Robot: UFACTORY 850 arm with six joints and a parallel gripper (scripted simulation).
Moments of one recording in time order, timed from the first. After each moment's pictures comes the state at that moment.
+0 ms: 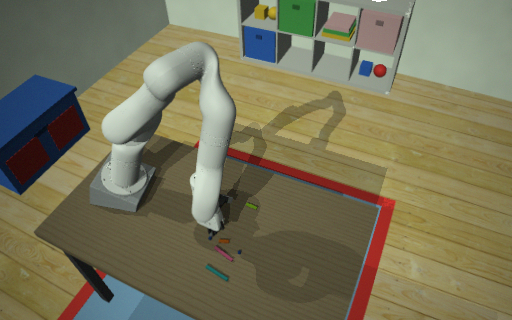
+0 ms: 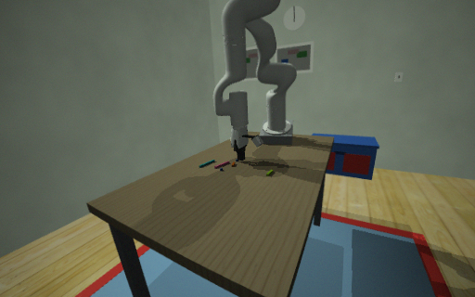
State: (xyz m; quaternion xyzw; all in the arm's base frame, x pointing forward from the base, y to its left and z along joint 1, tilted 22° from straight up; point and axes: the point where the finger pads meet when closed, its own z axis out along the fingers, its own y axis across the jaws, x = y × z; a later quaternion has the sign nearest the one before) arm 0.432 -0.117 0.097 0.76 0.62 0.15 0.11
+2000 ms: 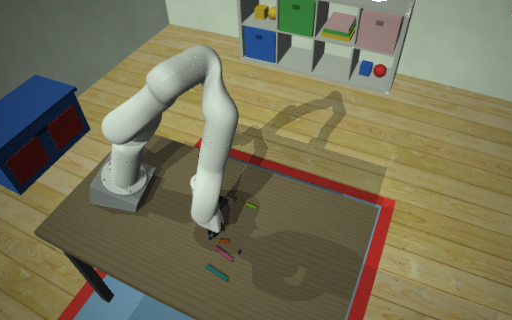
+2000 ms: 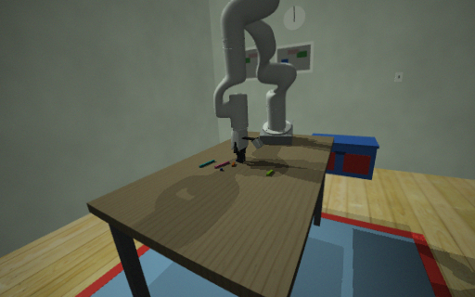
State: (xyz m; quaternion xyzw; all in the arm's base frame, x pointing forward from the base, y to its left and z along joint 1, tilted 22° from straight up) arm 0.436 -0.117 0.088 0.76 0.62 0.15 0.11
